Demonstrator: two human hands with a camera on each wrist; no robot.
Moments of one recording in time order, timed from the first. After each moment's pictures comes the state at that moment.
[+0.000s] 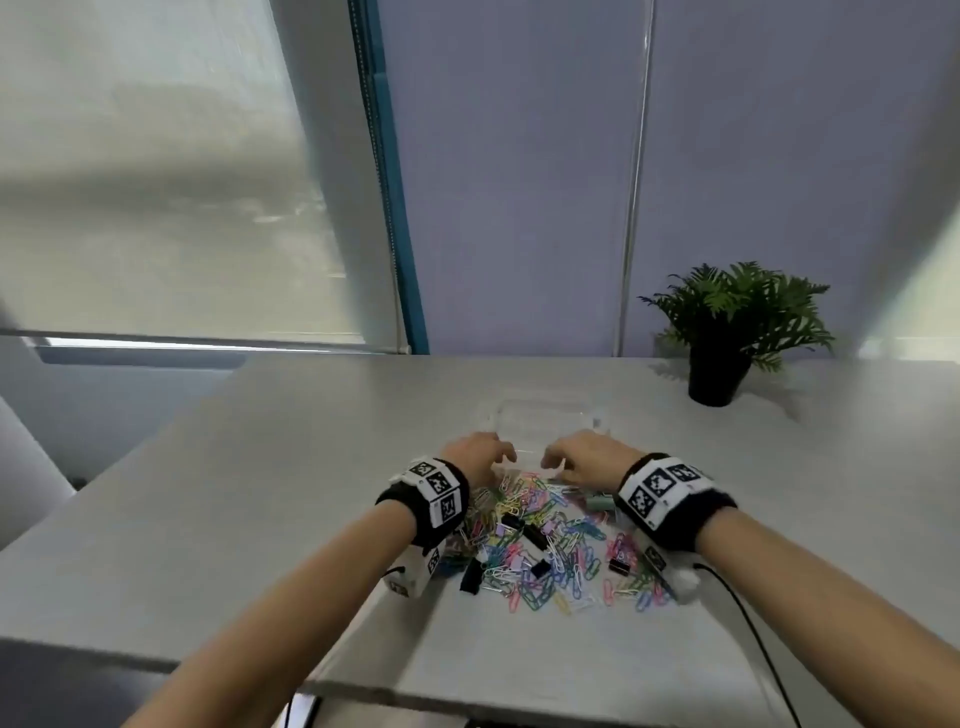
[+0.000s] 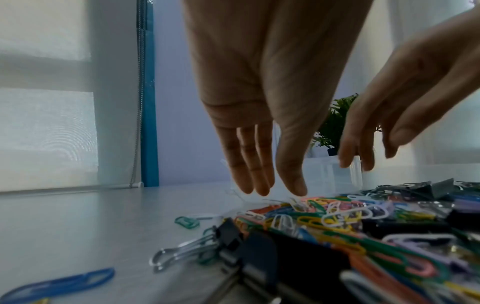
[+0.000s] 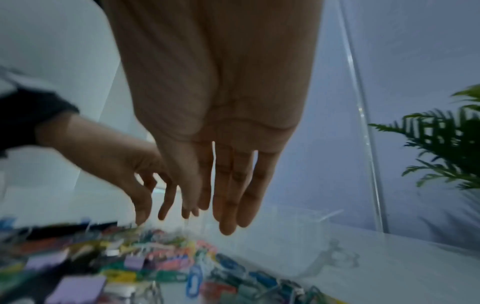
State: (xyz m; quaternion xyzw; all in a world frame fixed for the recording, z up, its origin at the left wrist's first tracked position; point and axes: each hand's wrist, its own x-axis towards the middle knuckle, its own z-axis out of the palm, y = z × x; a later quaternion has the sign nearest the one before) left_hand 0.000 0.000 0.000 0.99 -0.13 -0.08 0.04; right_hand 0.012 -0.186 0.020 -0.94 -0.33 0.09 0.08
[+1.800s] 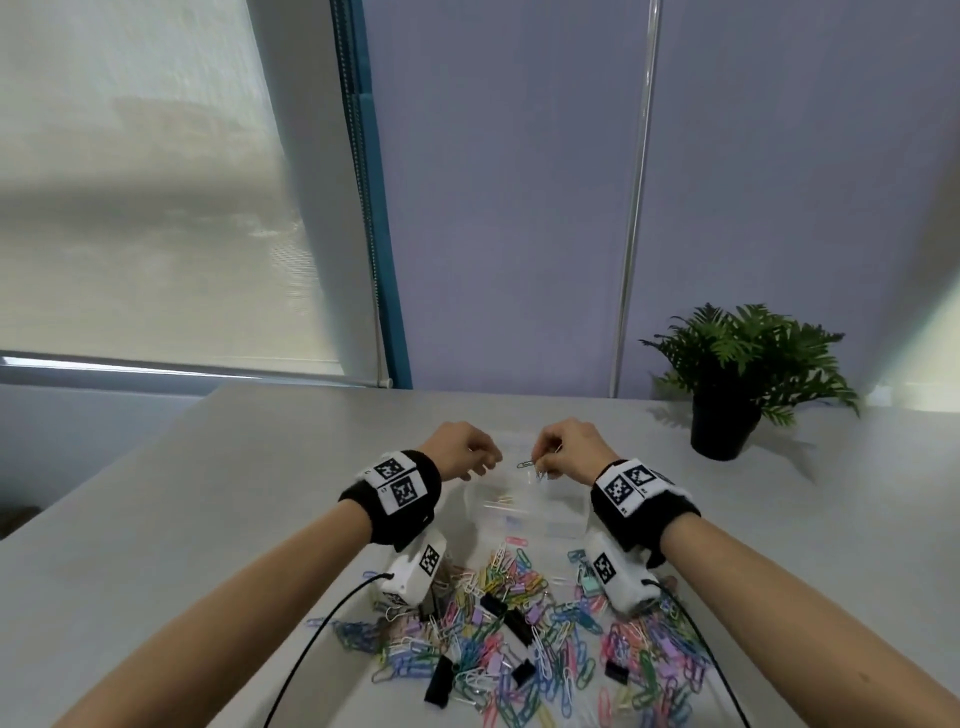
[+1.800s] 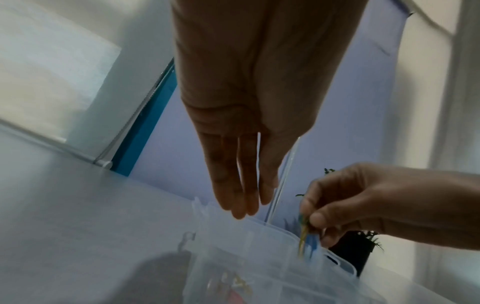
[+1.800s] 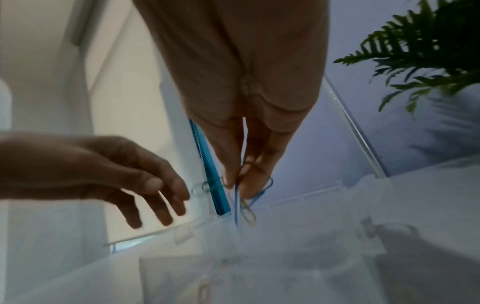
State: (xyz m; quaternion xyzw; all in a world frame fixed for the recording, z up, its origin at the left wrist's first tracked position) left_hand 0.062 0.013 0.042 0.94 -0.06 -0.06 0.32; right_hand 0.096 -0.171 0.032 -0.90 -0.20 0.04 0.38
